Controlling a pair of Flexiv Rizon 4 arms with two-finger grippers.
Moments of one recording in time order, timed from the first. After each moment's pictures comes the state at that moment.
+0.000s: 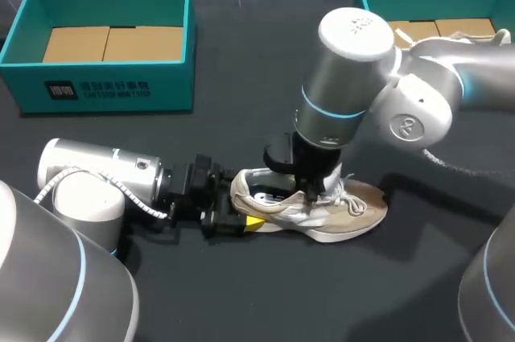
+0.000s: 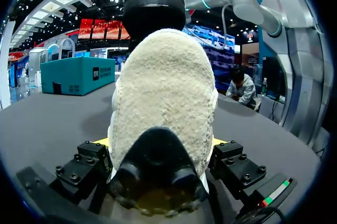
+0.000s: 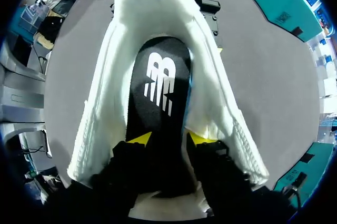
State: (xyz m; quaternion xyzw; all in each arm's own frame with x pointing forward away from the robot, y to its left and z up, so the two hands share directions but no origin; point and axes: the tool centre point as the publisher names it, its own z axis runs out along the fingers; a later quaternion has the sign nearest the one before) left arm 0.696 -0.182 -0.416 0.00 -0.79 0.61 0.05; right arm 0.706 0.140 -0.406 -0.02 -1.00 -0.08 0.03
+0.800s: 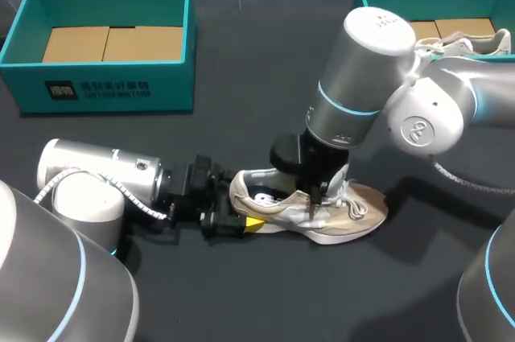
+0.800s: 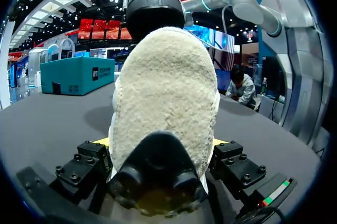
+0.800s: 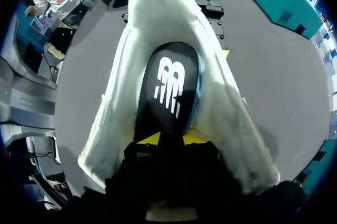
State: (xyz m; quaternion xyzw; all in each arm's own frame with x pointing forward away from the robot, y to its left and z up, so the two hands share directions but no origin) left arm 0.694 -0.182 -0.416 0.00 -0.79 0.61 0.05; right arm 0.689 0.144 -0.406 -0.04 -0.99 -0.12 0.07
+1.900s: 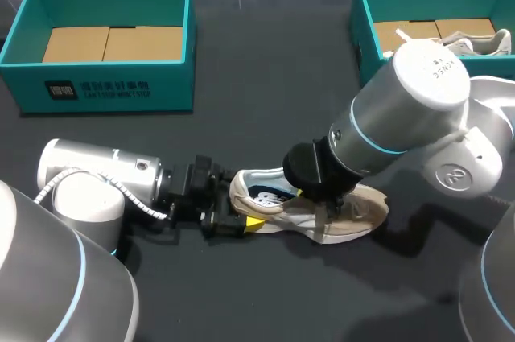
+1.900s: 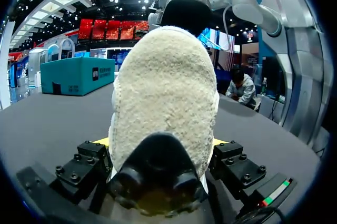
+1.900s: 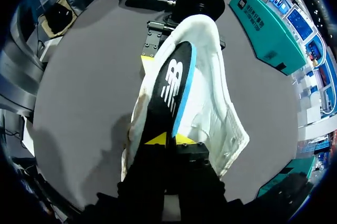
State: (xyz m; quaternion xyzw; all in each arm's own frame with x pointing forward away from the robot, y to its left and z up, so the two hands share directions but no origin) left arm 0.695 -0.182 -0.416 0.00 -0.79 0.61 0.05; right arm 0.690 0.138 -0.378 0.05 -0.98 -0.17 -0.08
